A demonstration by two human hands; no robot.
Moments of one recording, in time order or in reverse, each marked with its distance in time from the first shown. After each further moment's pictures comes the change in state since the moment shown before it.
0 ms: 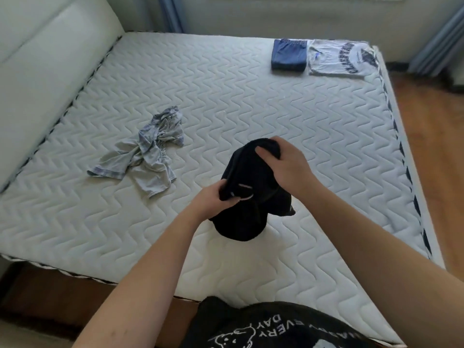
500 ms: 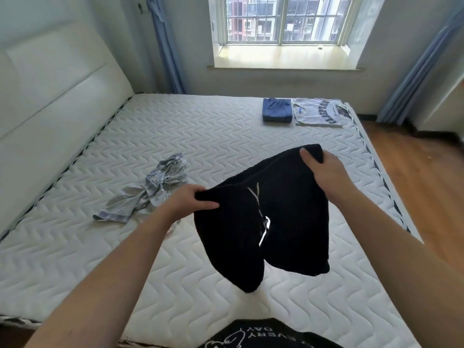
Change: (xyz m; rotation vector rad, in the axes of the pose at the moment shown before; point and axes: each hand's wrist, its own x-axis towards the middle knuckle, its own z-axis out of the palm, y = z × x) left_hand -0.014 0.010 -0.134 -0.026 0.024 0.125; right_hand 0.001 -0.035 -0.069 0.200 0.269 0.116
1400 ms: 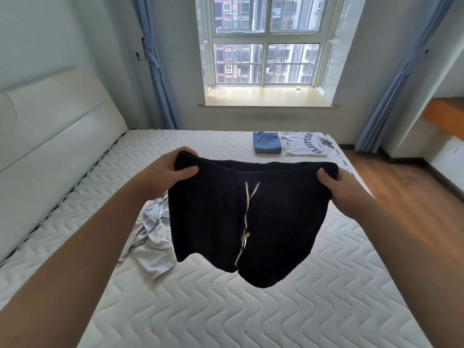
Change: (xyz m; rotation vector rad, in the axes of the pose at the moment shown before) left_hand 0.001 0.068 -0.148 -0.216 -0.006 0.449; right_hand -0.007 -0.036 -0.012 0.232 -0.164 -0.108
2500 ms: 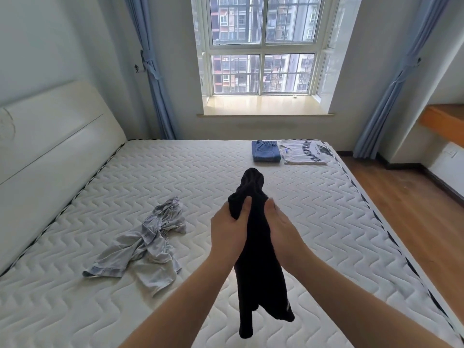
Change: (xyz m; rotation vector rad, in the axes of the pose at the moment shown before) left_hand -0.015 0.009 0.183 -0.075 0.586 -0.126; right_hand -0.052 -0.012 0.152 0.228 -0.040 0.139
